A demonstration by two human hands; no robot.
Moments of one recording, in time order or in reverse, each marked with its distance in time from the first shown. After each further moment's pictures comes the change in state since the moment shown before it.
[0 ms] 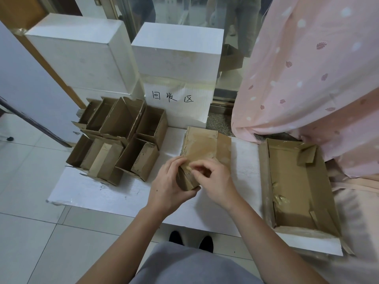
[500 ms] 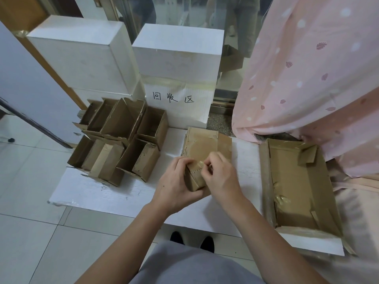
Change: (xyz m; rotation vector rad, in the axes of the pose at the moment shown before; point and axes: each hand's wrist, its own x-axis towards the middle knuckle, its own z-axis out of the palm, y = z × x) left_hand 0.007 0.022 -0.004 -0.001 -0.073 -0.015; right_hand 0.003 -0.001 -0.004 -0.459 0.197 -0.125
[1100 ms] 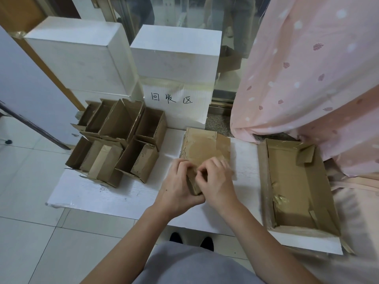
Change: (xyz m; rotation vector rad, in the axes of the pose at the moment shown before) left_hand -0.003 -0.007 0.010 -0.035 -0.024 0.085; right_hand -0.010 -0.003 0.014 -0.006 0.029 0.012
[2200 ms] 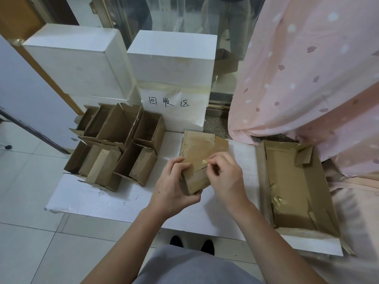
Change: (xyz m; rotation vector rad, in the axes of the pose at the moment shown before) left_hand 0.004 -0.001 -0.007 -0.019 0.109 0.072; right_hand 0.011 0.020 -0.023 0.144 0.174 -0.068
